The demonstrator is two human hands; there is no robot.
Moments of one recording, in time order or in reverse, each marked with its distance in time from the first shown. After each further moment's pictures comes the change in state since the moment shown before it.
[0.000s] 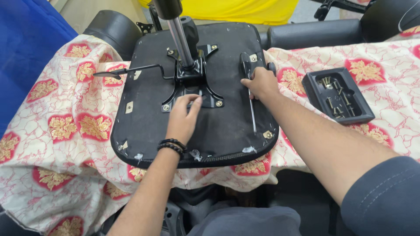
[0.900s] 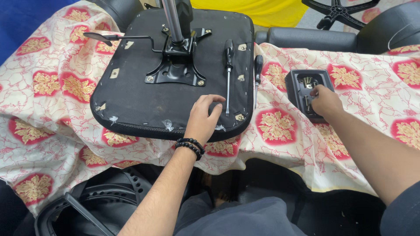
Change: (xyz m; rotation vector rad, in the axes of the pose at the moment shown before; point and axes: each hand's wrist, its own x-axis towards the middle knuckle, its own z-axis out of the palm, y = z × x) left_hand -0.086 0.095 0.085 -0.061 -0.013 -0.055; right_hand 0.013 0.282 -0.118 -0.350 0.046 0.005
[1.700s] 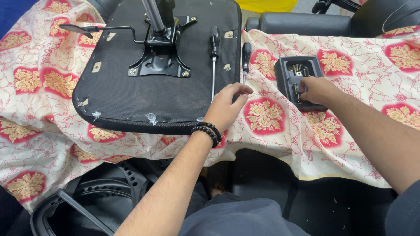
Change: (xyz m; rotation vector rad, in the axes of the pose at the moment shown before) left_hand 0.016 0.038 0.069 -0.173 -0.263 0.057; right_hand -0.001 -0.001 -0.033 -0.289 -0.258 -0.211
